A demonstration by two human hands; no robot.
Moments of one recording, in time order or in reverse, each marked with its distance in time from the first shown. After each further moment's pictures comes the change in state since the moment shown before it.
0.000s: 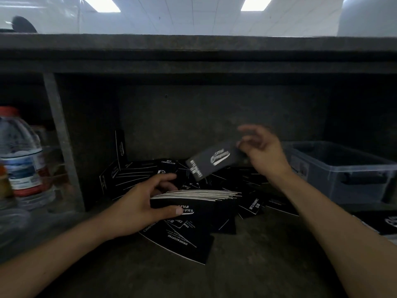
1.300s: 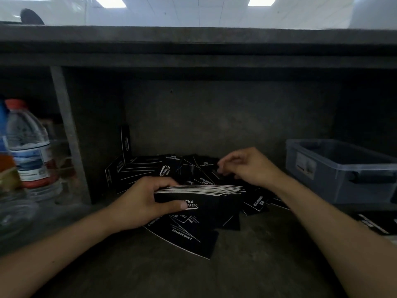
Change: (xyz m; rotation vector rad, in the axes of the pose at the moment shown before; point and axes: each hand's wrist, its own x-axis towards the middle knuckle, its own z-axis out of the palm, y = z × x) left_hand -0.002 0.008 0.001 -0.024 -0.023 0.051; right_hand -0.013 0.009 0.019 -0.381 -0.454 0.248
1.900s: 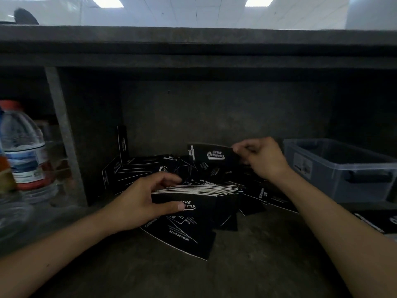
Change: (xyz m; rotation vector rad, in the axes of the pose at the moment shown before) left_hand 0.002 -0.005 0.000 0.030 0.044 -0.014; right_hand 0.010 0.015 -0.022 -0.008 0.399 -0.109
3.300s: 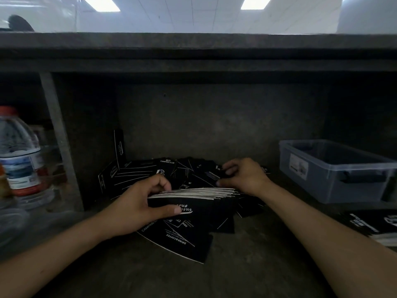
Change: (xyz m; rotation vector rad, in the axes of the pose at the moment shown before) left_hand -0.001 0.007 0.000 -0.025 0.002 0.001; right_hand -0.012 0.015 0.027 -0.255 -0.277 0.236
